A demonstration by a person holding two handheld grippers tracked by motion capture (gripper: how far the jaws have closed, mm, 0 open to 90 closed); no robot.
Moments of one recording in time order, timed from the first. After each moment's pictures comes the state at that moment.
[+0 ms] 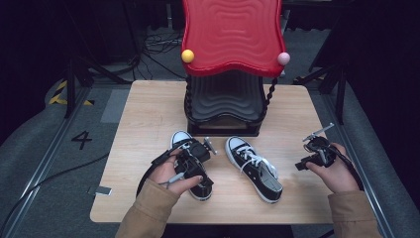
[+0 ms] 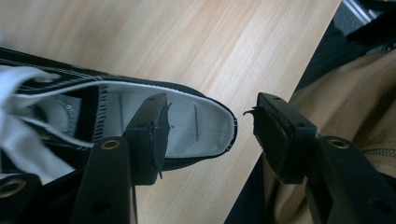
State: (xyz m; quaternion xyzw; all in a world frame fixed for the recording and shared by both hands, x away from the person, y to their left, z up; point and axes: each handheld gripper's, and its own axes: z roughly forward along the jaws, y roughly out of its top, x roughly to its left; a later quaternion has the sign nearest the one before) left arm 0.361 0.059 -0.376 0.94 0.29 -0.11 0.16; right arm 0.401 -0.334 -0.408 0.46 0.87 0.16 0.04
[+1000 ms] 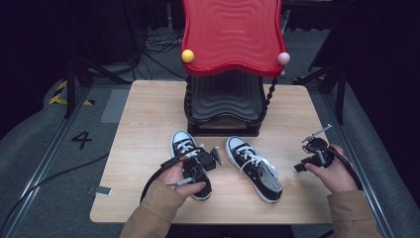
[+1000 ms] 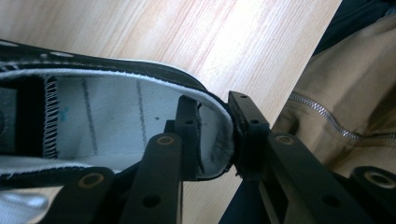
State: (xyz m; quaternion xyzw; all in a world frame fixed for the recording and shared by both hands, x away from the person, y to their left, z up) left arm 0.358 0.048 -0.397 0.95 0.27 -0.13 0.11; right arm 0.404 -0.335 -0.418 0.46 0.87 0.15 0.03
